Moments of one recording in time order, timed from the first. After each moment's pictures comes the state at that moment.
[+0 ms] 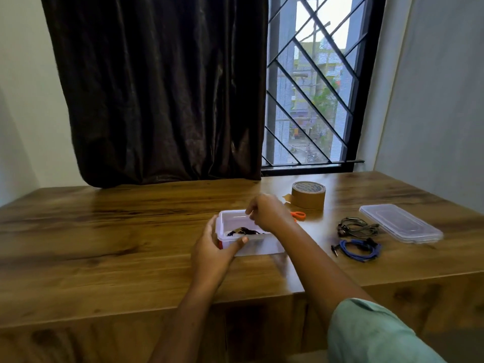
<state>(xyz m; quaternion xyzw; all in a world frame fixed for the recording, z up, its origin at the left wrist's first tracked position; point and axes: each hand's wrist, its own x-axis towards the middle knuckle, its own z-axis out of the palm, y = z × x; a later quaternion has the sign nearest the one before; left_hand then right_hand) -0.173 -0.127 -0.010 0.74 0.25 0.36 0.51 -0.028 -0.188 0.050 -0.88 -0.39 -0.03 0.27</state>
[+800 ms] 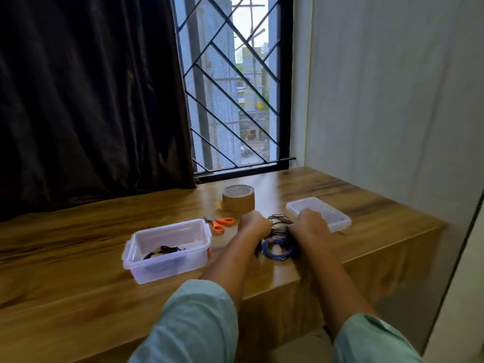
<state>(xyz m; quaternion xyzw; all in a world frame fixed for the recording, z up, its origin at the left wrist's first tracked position) 0.037 -0.267 0.028 0.91 0.23 0.05 0.35 0.067 -0.379 0.015 -0.95 0.00 -0.08 0.30</state>
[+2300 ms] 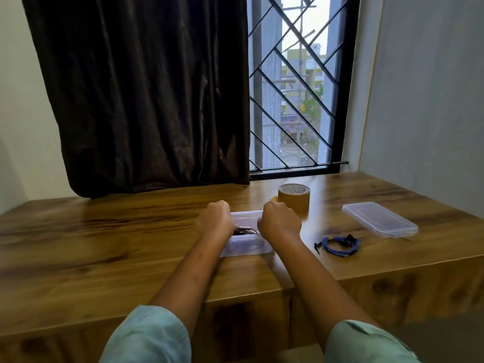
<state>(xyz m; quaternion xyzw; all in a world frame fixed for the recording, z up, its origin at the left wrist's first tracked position) -0.105 -0.121 0.050 0.91 0.36 0.20 0.08 -0.059 -0.242 0.055 -0.93 -0.26 -0.14 0.22</state>
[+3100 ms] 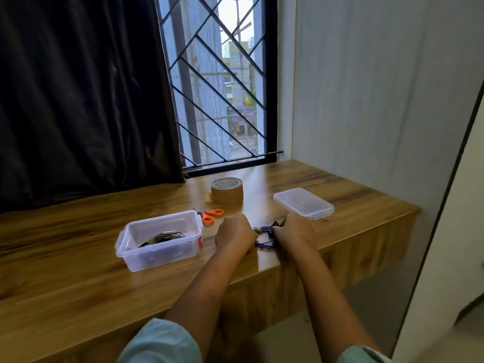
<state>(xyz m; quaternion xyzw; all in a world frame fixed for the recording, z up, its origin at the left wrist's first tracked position) -0.014 -0.270 0.010 0.94 0.20 0.13 0.22 0.014 -0.394 0.010 -0.94 -0.04 -0.06 0.33</state>
